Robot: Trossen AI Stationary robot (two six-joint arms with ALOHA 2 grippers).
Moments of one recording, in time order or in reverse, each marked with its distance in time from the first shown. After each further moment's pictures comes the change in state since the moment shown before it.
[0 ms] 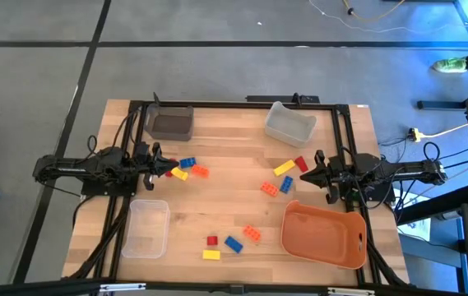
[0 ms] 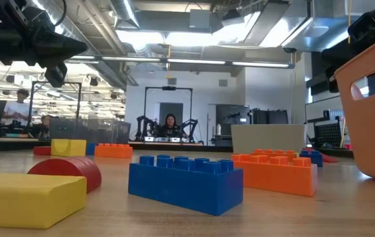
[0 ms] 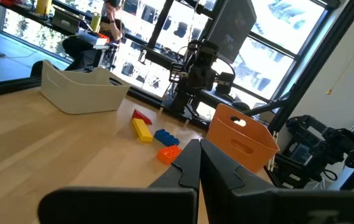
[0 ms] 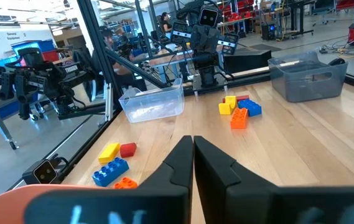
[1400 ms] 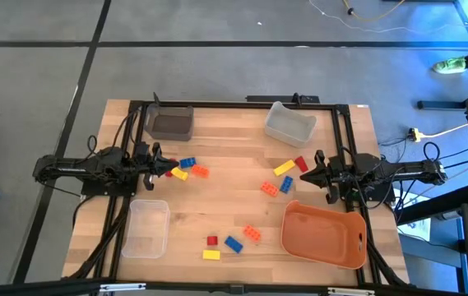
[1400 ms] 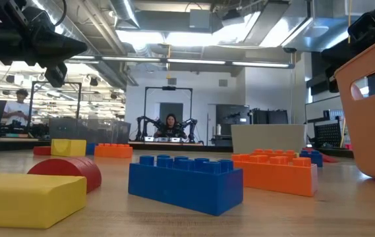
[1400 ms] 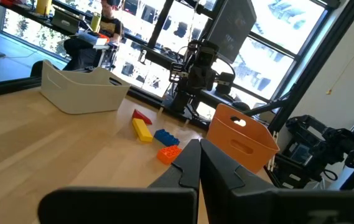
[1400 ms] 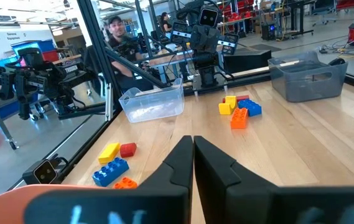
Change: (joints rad) left arm 0.000 0.000 0.000 0.000 0.000 0.000; right arm 0.000 0.000 0.000 0.000 0.000 -0.001
